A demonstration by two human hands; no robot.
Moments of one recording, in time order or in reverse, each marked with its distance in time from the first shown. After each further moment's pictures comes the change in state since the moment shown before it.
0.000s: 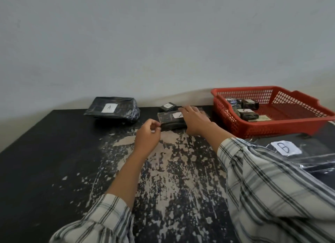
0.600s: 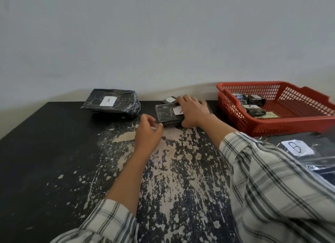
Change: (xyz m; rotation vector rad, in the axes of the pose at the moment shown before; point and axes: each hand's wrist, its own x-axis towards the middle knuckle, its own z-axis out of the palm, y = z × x) left_hand 0.002 -0.010 0.005 -0.077 0.056 -0.024; right_hand 0.016 -0.019 -0.010 0.013 0.035 0.018
